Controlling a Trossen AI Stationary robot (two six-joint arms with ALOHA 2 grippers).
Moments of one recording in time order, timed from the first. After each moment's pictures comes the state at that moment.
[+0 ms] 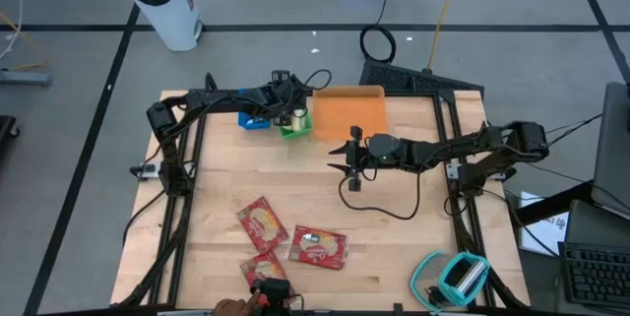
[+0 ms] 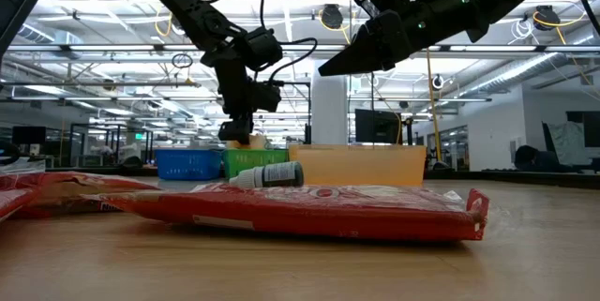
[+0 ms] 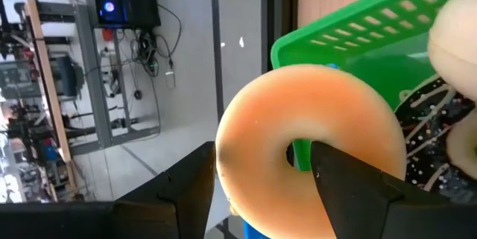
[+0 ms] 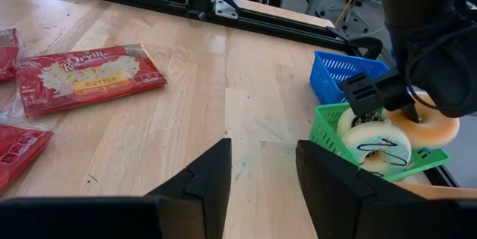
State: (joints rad) left arm 0.54 1.87 1.24 -0.29 -0.57 0.81; right arm -0.07 1.45 0.71 0.42 0.05 -0.23
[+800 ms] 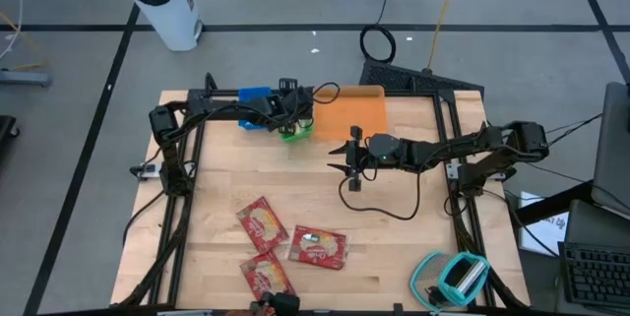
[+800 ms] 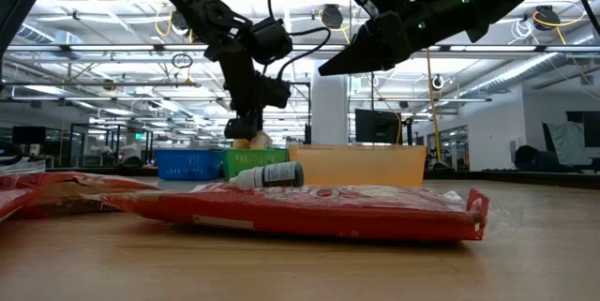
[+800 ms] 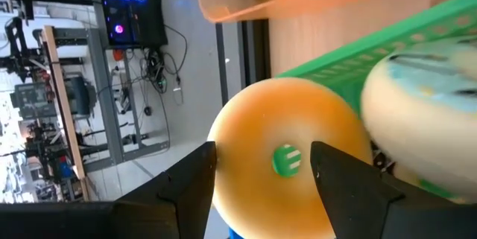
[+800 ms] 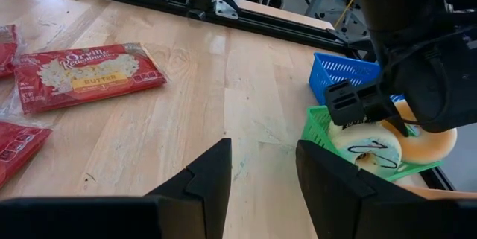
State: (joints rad) left arm 0.44 1.87 1.24 -0.29 -0.61 0.79; right arm -0.07 1.45 0.71 0.42 0.05 -0.25
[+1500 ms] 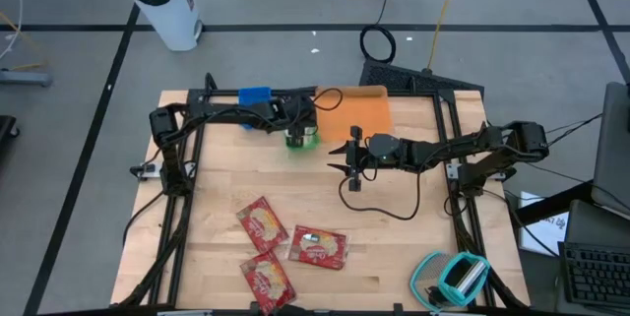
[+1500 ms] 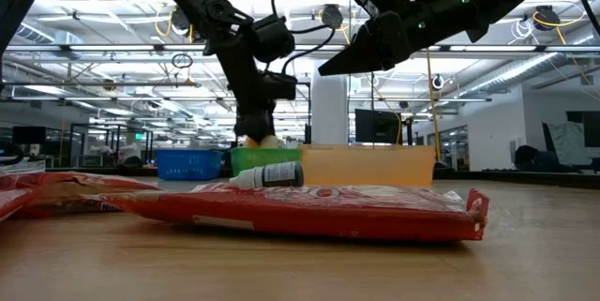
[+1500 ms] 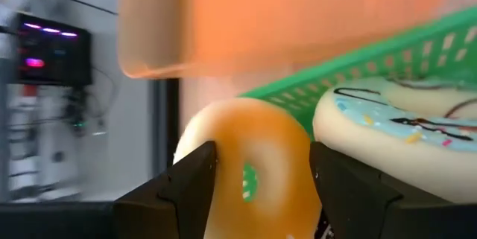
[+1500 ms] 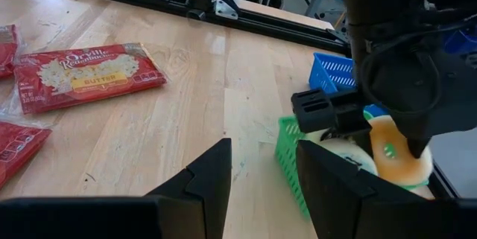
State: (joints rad) left arm 0.39 1.87 1.24 -0.36 -0.30 0.58; right arm -0.07 1.45 0.71 0.42 0.05 -0.25
